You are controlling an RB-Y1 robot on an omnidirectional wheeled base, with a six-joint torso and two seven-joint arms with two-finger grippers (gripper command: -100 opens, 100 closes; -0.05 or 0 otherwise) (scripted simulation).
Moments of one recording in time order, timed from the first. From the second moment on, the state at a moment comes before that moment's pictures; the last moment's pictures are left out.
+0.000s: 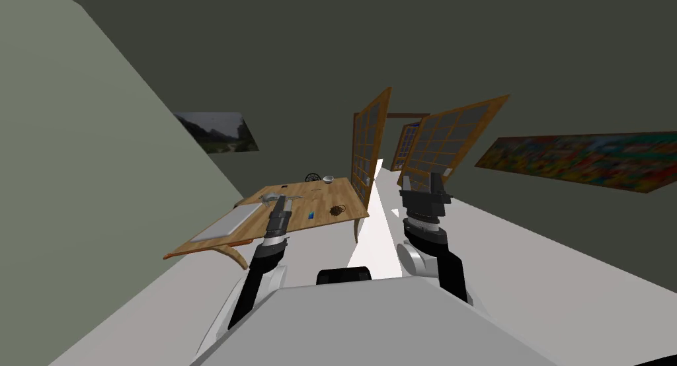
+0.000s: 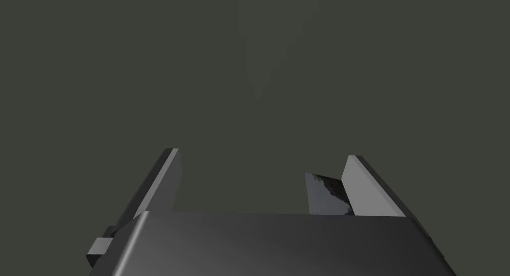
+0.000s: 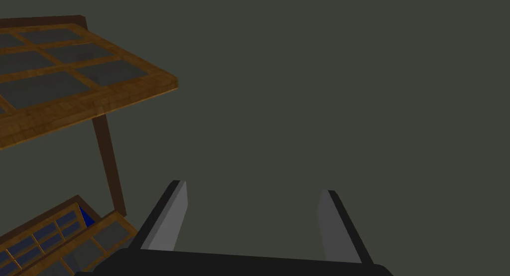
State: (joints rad) left arm 0.53 0.10 0.00 -2.18 -0.10 -0.52 -0.05; right arm 0.46 -0.02 0.00 -2.37 -0.11 -0.65 -0.03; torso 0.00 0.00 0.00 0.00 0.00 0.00
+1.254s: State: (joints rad) left arm 0.49 0.27 0.08 -2.10 -0.05 -0.17 -0.03; right arm 0.46 -0.02 0.00 -2.37 -0.11 -0.65 -0.03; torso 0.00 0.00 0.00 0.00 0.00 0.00
